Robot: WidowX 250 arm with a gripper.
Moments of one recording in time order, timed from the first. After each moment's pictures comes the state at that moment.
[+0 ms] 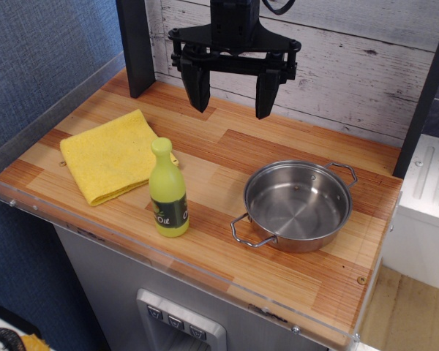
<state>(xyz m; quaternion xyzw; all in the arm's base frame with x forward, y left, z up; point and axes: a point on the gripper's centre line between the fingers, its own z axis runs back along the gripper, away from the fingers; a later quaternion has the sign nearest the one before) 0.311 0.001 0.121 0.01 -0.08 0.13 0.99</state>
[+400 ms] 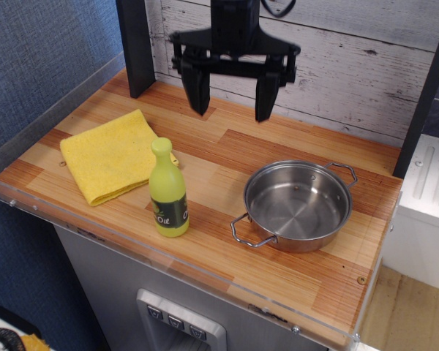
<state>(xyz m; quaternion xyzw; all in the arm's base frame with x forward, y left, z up) 0.312 0.002 0.110 0.02 -0.06 0.14 0.99</state>
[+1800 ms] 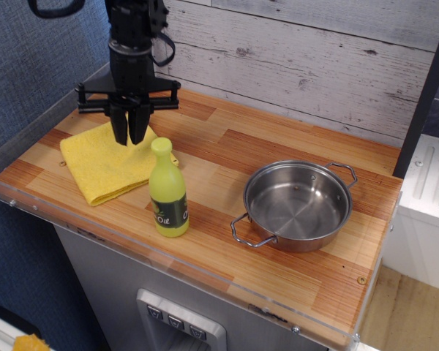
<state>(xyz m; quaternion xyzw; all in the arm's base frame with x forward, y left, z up) 0.305 0.128 0.042 0.10 -0.03 0.39 0.91</state>
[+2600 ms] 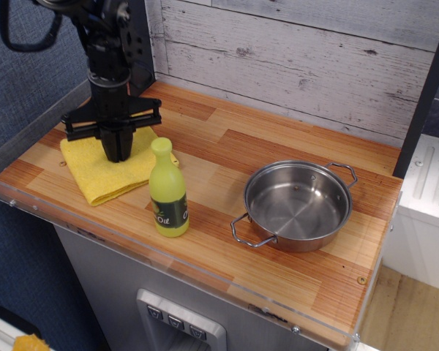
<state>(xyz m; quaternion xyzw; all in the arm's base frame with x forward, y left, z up) 0.301 0.150 0.014 0.07 -0.07 0.43 0.90</state>
